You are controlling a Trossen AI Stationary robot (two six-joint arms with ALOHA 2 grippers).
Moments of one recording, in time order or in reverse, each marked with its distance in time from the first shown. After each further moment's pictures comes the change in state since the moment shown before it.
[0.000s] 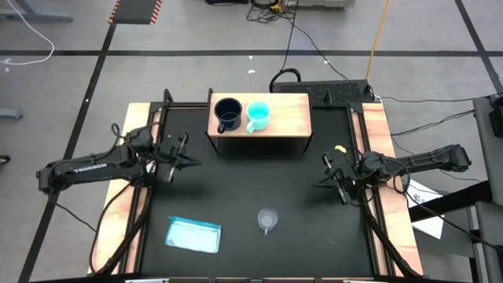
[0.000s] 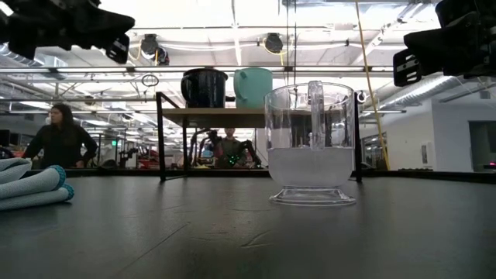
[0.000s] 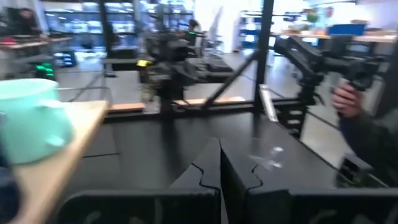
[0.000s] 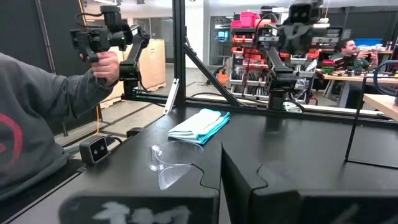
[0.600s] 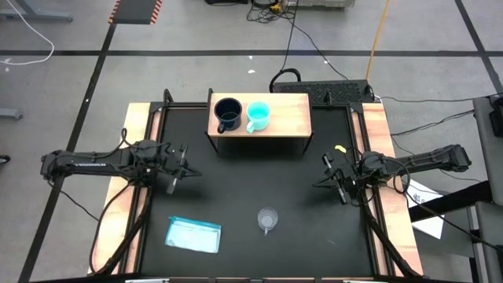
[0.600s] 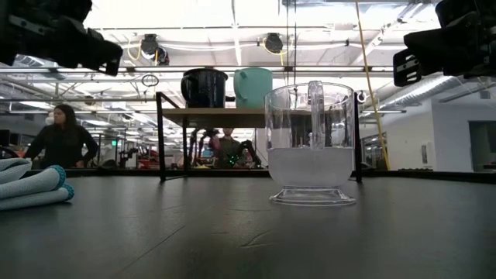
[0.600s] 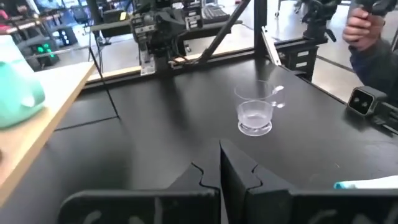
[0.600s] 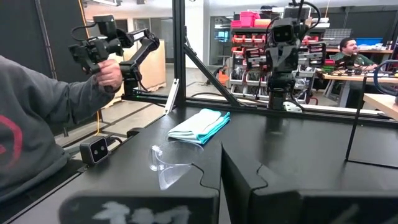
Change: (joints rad) left arm -0.252 -0.049 -0.059 -0.159 -0.278 0.175; right arm 0.000 0.000 0.000 0.000 0.000 0.003
